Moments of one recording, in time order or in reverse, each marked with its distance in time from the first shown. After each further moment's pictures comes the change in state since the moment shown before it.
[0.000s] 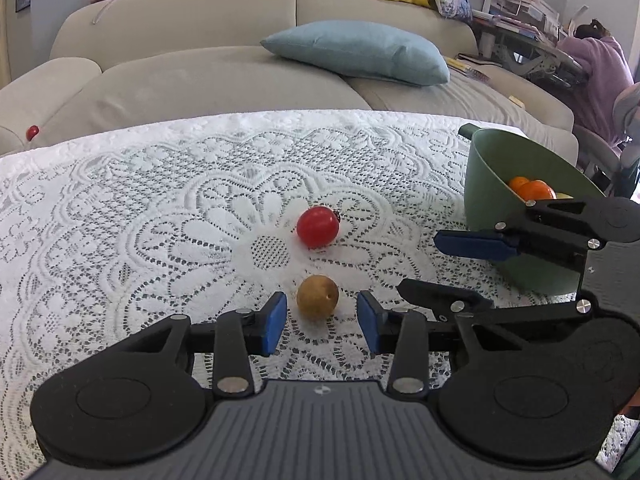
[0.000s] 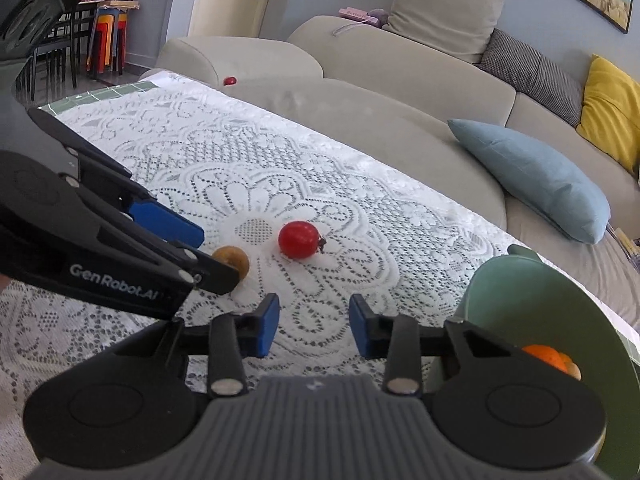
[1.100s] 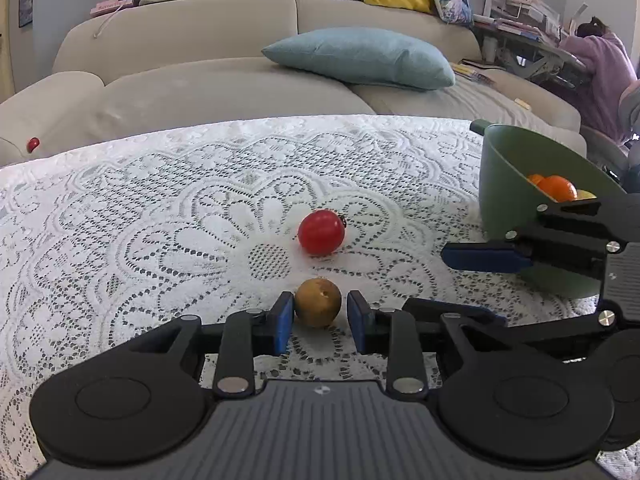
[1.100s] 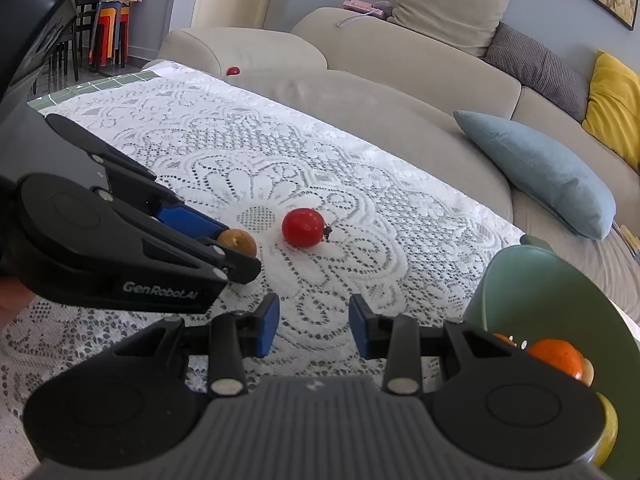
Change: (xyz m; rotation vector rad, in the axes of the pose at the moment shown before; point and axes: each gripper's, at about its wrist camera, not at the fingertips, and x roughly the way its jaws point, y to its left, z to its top) left arm 0.021 0.002 -0.001 0.022 -0.051 0.033; right arm 0.011 0.002 -0.004 -0.004 0.020 0.008
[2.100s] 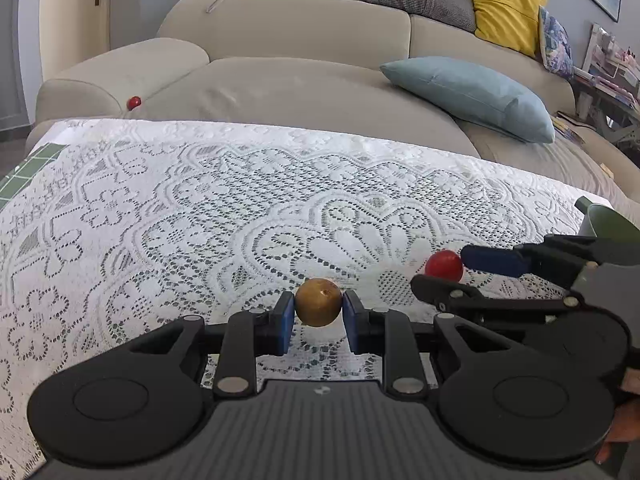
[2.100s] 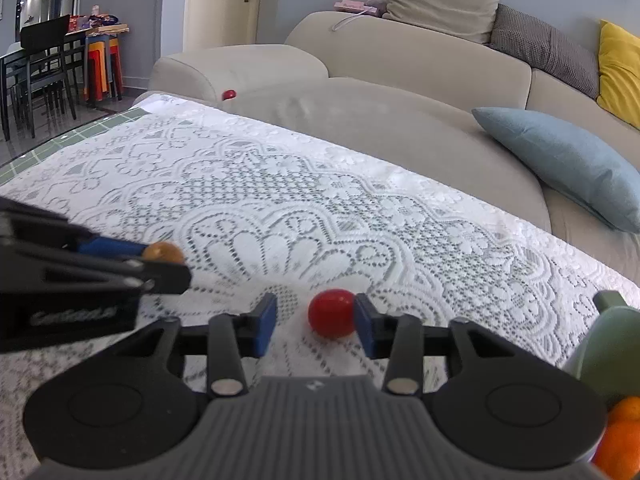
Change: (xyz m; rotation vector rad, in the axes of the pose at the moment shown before) left arm -0.026 0.054 0.005 -0.243 -0.021 0.198; right arm 0.057 0.004 0.052 0.121 -0.024 0.056
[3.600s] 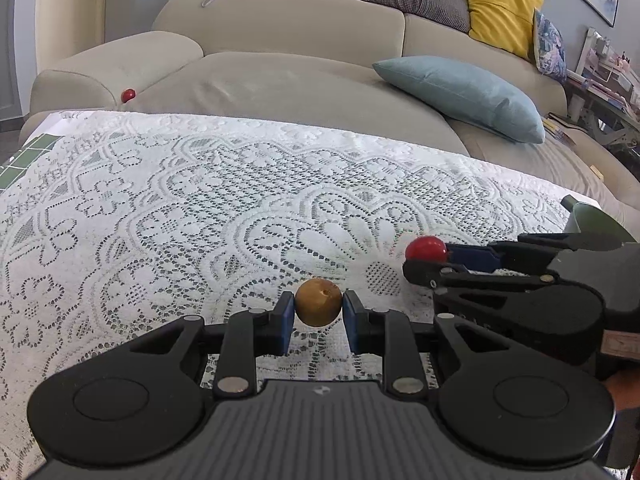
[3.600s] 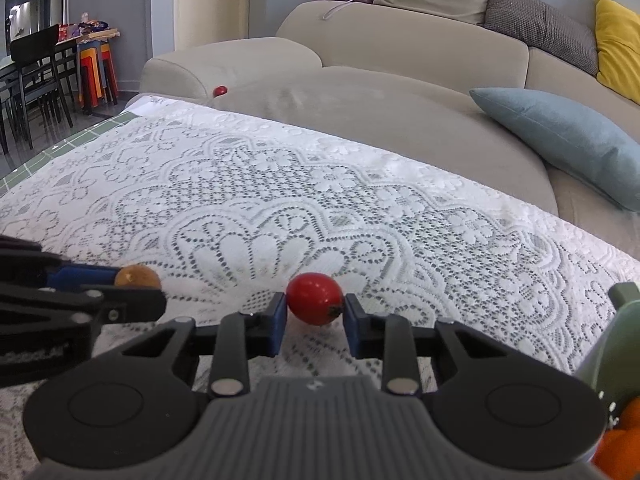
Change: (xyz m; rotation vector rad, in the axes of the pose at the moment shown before) left arm -0.011 -0.003 -0.003 -0.006 0.005 -0.034; right arm 0.005 -0.008 0.004 0.050 0.039 0.031
